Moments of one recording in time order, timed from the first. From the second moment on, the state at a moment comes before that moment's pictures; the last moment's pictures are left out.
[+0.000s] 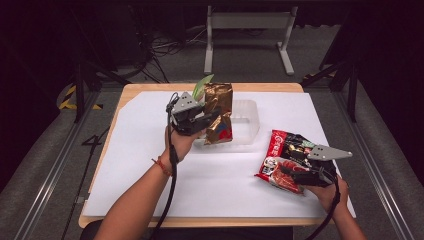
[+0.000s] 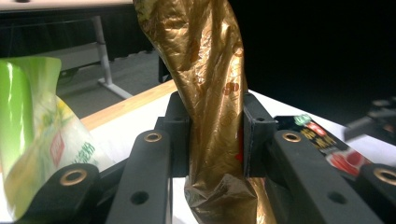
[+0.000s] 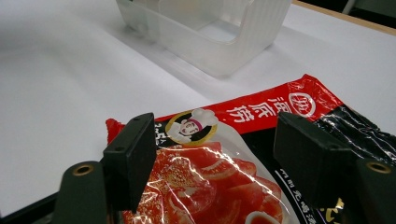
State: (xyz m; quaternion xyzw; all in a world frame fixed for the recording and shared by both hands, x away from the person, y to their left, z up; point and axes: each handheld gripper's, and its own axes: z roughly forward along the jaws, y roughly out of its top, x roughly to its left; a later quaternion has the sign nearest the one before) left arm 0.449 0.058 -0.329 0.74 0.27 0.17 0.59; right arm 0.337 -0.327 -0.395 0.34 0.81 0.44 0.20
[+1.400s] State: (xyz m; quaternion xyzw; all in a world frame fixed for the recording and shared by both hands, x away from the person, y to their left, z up) left arm 0.517 0.015 -0.345 0.72 0.41 0.27 0.48; right arm 0.343 -0.321 -0.402 0.34 0.82 0.42 0.19
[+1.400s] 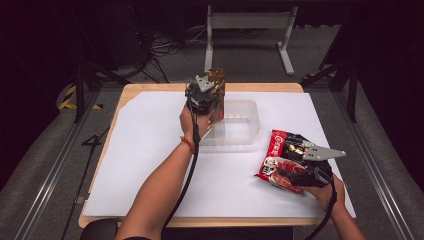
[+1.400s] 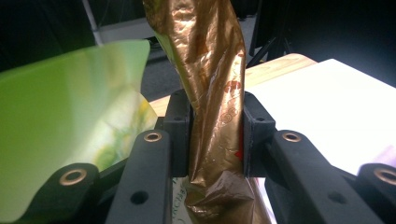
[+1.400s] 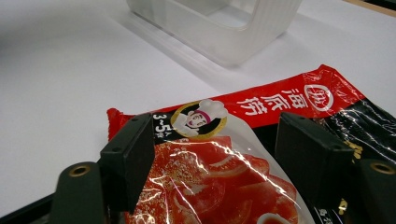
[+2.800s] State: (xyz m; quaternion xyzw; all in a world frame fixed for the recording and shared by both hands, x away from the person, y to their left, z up) left arm 0.482 0.021 -0.399 0.85 0.28 0.17 0.42; right arm 0.343 -0.317 -0.405 0.33 0.83 0.41 0.18
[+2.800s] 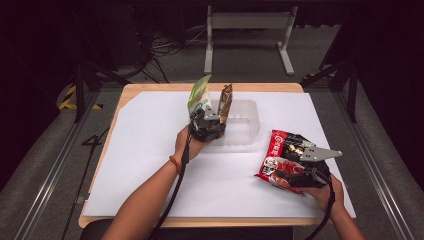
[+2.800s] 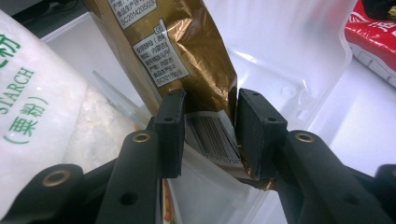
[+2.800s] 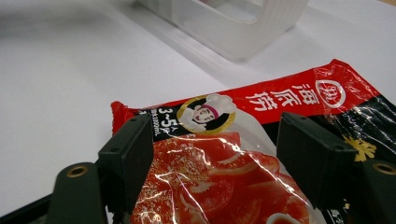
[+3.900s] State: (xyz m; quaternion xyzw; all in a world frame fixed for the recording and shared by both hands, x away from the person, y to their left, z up) left arm 0.484 0.017 -0.400 0.88 0.25 0.16 0.38; right arm 0.343 -0.315 -0.406 0.33 0.83 0.40 0.18
